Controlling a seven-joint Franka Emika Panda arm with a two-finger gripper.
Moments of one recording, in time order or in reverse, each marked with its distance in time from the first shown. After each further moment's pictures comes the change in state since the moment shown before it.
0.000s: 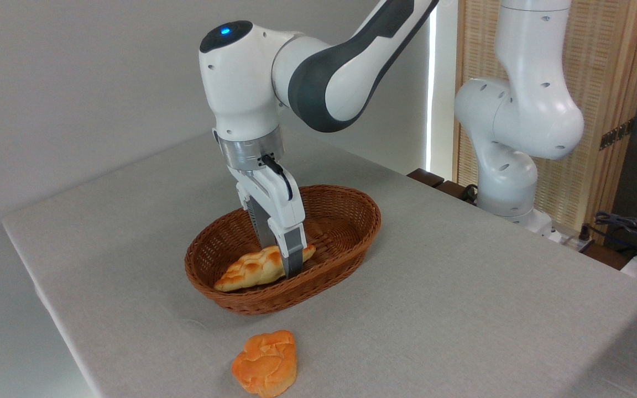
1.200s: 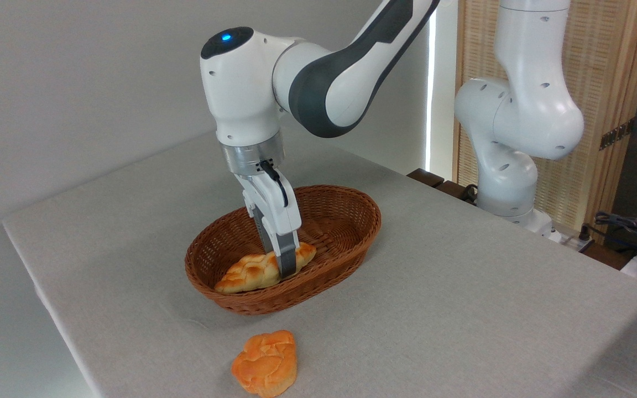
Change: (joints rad) arm -0.001 0.009 0.002 -0.007 0.000 0.020 0.070
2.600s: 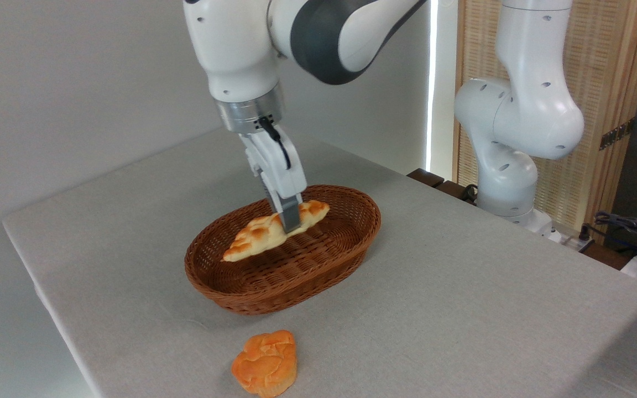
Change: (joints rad) arm 0.007 -0.031 0.089 0.209 -0.088 -0.358 0.134
